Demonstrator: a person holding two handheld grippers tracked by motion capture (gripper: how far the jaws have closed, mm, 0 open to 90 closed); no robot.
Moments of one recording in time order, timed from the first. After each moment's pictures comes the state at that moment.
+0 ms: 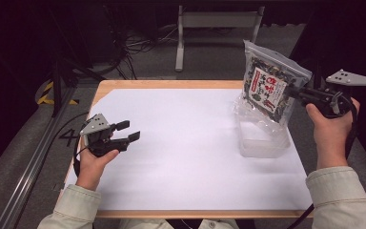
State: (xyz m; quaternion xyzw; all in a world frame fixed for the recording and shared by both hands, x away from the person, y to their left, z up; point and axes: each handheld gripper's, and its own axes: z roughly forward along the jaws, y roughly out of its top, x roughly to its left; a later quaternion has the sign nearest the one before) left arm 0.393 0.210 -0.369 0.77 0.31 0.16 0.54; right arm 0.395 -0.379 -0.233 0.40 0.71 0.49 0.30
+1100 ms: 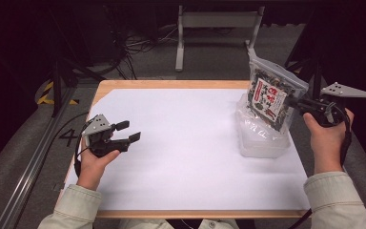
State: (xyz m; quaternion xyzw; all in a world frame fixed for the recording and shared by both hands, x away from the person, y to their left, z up) left arm 0.394 0.210 -0.372 0.77 0.31 0.16 0.54; right arm 0.399 -0.393 -0.271 0.43 0.71 0.47 0.29
